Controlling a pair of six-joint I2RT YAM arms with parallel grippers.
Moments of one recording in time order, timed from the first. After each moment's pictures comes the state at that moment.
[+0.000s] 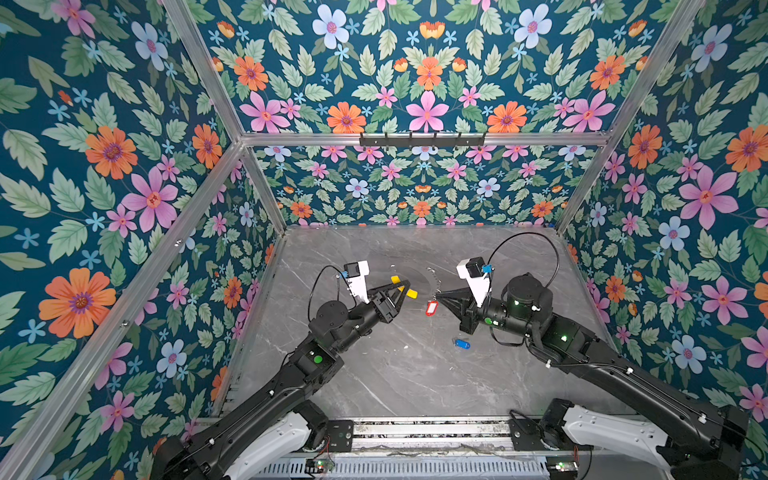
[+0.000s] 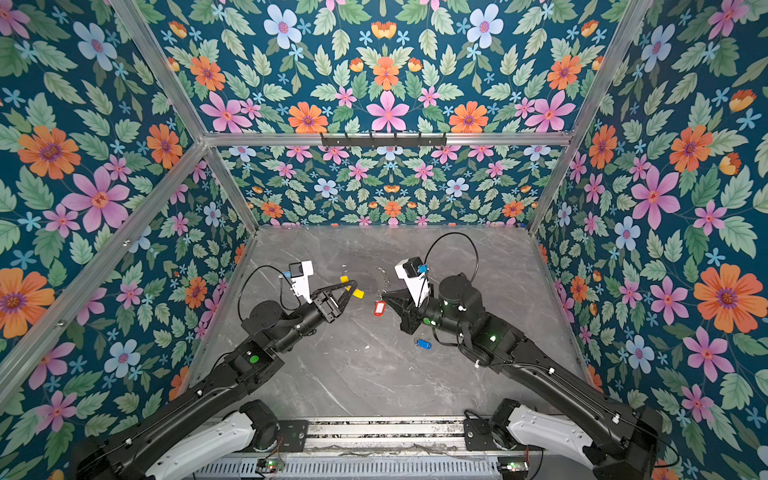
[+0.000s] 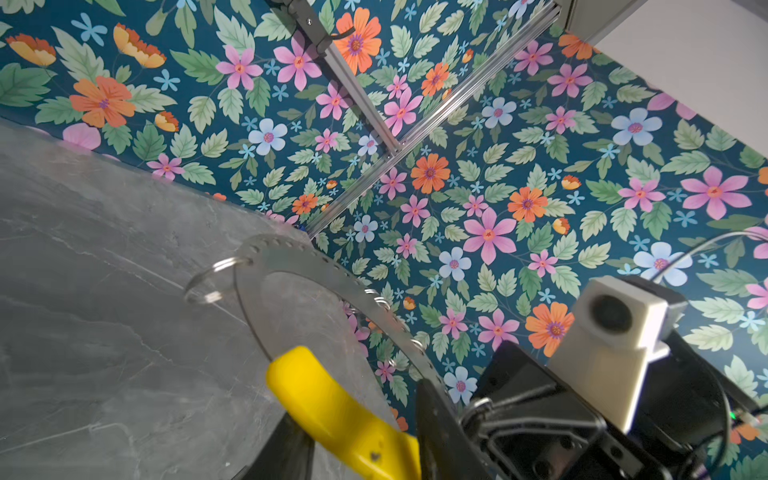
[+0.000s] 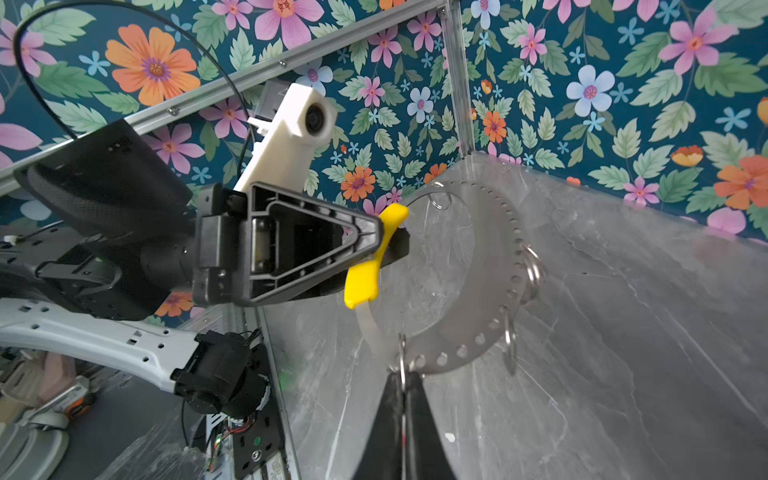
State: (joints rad) left arm -0.73 0.83 0.61 0.29 0.13 -0.87; right arm 0.80 1.00 0.97 -0.18 -0.29 0.24
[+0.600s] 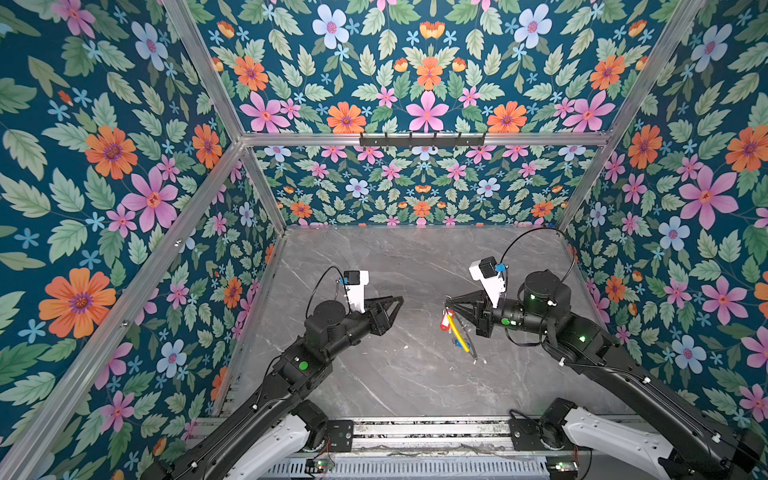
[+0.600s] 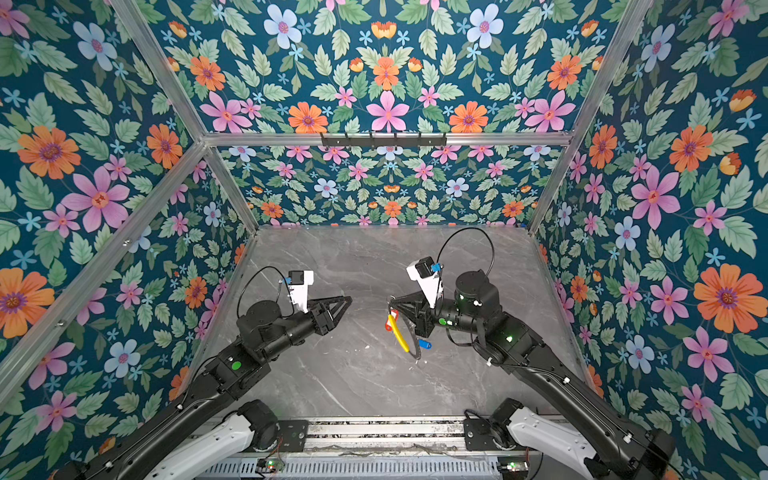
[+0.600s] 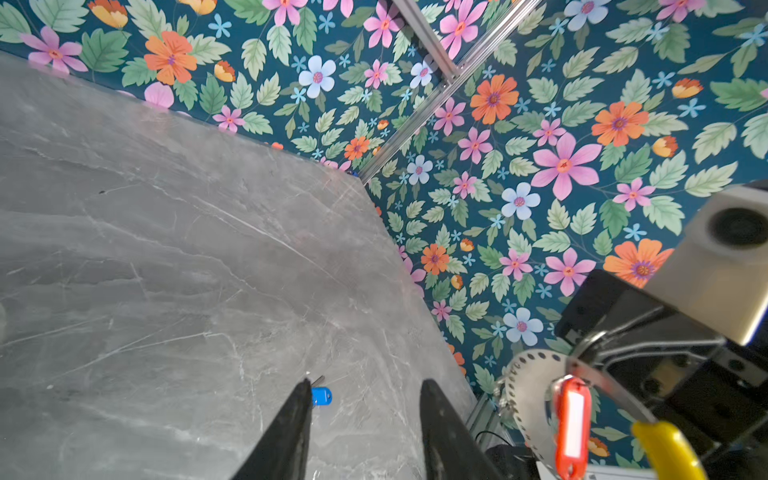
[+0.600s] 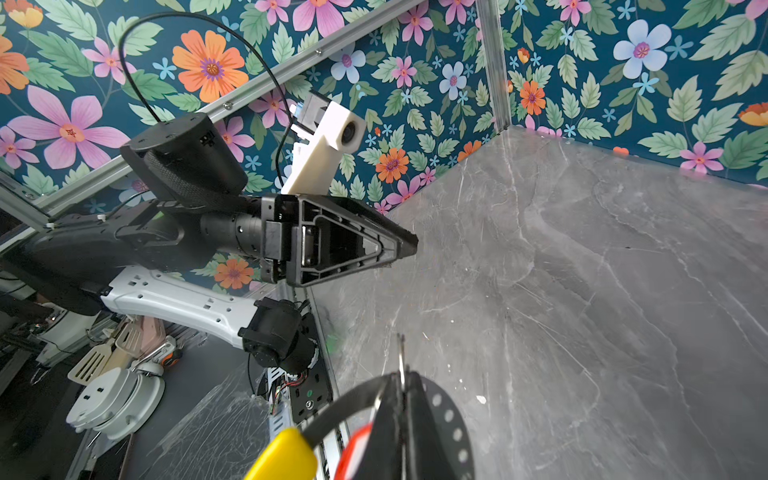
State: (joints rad) left arm -0.70 0.75 0.65 -0.07 0.17 -0.71; right arm 0.70 0.93 0.99 -0.30 -0.49 0.26
